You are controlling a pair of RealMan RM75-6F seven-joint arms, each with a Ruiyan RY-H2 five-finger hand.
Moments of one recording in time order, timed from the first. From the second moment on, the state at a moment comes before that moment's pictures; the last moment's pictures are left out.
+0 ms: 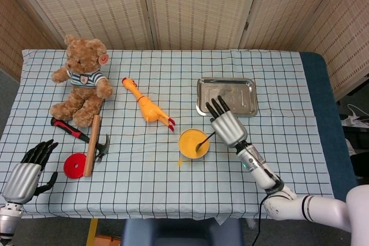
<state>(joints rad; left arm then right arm) -0.16 -1.14 0.01 -1.54 1.56 1.41 -0.07 0.80 -1.51 0.11 -1.47 -1.20 1.05 -0.86</state>
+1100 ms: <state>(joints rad) -0.16 -1.14 0.01 -1.54 1.55 1.41 -0.09 0.85 -1.68 0.16 -1.31 -1.13 1.06 -0.94</state>
